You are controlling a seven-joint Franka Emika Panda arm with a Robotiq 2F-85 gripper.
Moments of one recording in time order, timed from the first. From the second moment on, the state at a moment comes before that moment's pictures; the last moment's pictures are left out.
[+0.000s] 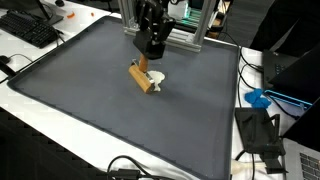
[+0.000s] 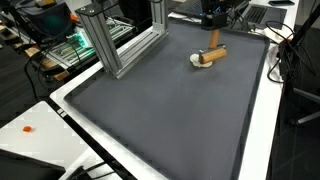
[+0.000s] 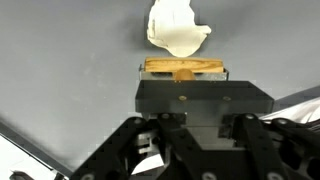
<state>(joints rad) 0.25 0.25 0.03 -1.93 -0.30 2.33 0.95</state>
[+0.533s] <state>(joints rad) 0.25 0.25 0.04 -1.92 -0.17 2.26 1.15</state>
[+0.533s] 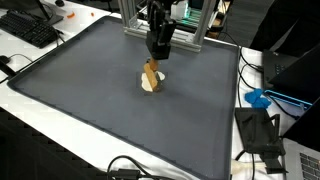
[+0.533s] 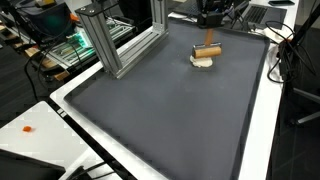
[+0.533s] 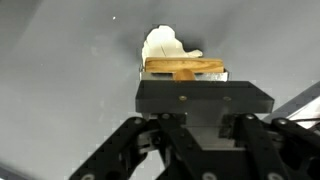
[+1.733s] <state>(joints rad) 0.24 0.26 0.04 -1.96 -0.21 2.30 1.35</state>
